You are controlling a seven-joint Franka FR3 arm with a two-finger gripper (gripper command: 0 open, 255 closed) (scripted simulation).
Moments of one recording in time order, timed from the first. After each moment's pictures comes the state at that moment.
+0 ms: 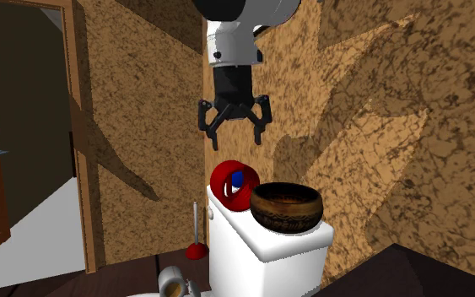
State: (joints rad) arm -0.08 -0.20 0.13 -2.54 -0.18 2.43 0.50
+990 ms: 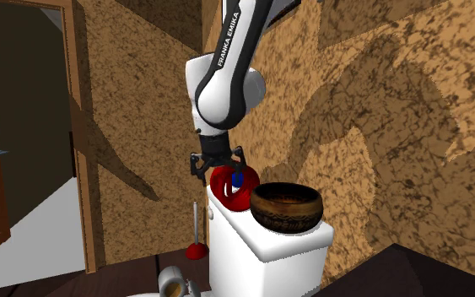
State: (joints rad) arm -0.06 0.41 0.01 -2.15 -0.67 2.72 1.02
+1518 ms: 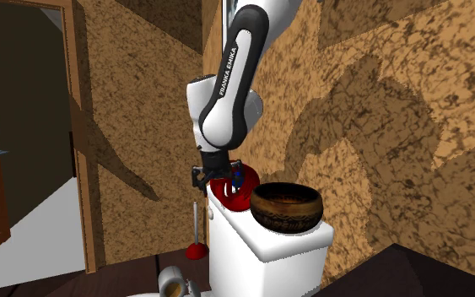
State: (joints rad) arm -0.03 0.56 -0.04 -2.04 -0.72 2.78 1.09
